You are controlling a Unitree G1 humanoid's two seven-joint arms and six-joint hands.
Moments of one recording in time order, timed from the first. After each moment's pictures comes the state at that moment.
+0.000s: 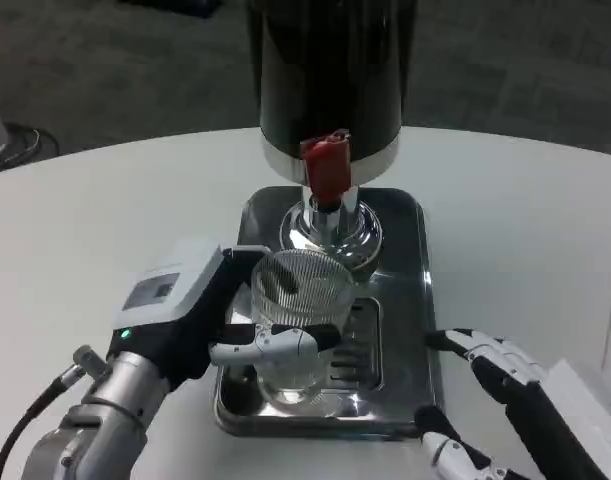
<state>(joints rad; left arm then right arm) -0.45 0.41 -0.14 0.27 0.64 -0.25 0.04 0.40 -0.09 0.18 -1.02 -0.95 0.23 0.46</state>
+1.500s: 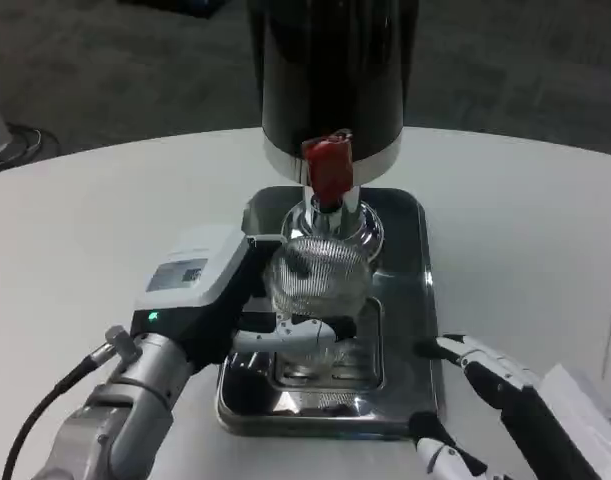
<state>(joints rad) -0.51 0.43 -0.25 0.25 0.72 -0.10 0.07 0.42 -0.09 0.18 -1.03 -0.91 0.21 0.46</state>
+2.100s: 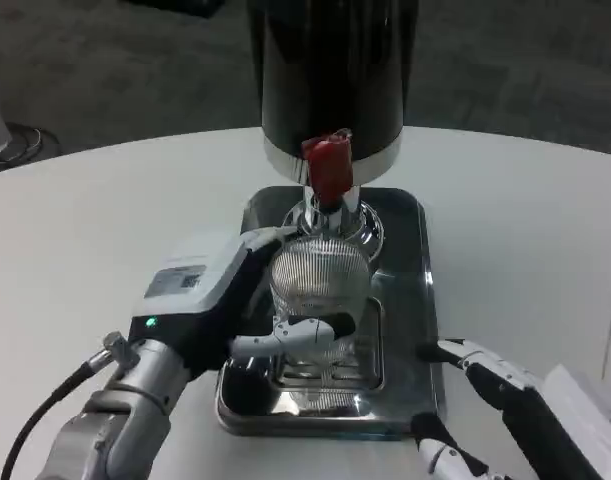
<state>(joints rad) -0.49 0.44 -0.25 0.23 0.71 -0.10 0.07 0.42 -0.09 0.18 -1.02 -0.91 0.22 0.46</state>
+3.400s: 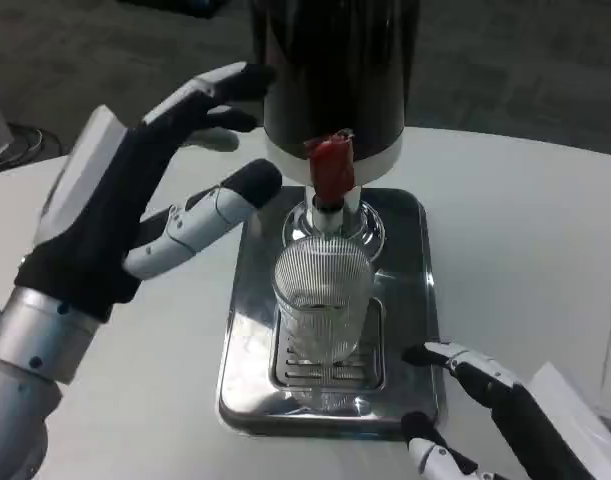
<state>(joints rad) -0.36 0.46 0.08 -0.24 0.14 -0.24 -0.14 0.39 -0.09 0.20 -1.02 -0.91 0.24 0.47</state>
